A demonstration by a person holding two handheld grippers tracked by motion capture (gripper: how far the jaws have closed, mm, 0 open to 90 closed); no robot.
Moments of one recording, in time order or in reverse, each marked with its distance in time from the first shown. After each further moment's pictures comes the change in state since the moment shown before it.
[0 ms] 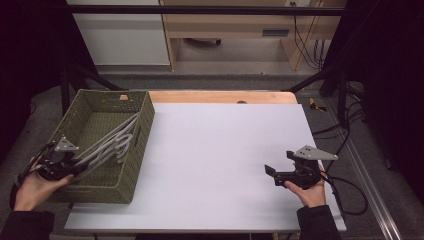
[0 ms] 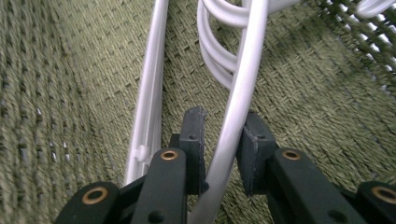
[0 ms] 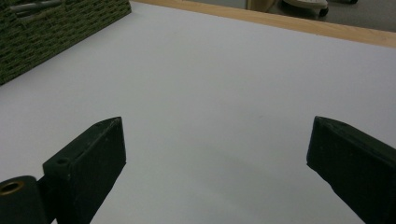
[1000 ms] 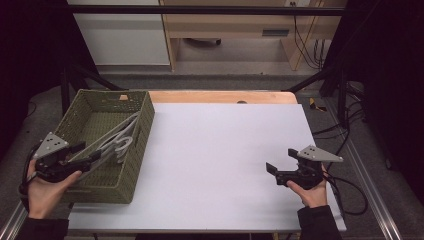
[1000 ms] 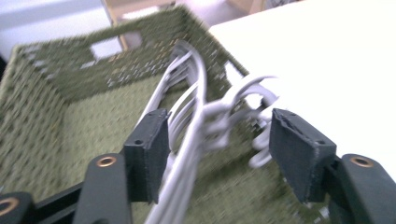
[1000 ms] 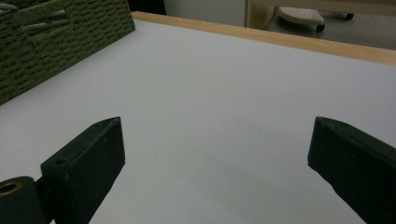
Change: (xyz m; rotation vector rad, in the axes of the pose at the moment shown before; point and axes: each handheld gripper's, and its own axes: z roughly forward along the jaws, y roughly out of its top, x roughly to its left) left arm -0.035 0.013 -0.042 -0.483 -0.007 -0.138; right arm -0.001 0.002 -0.007 -0.074 0.006 -0.002
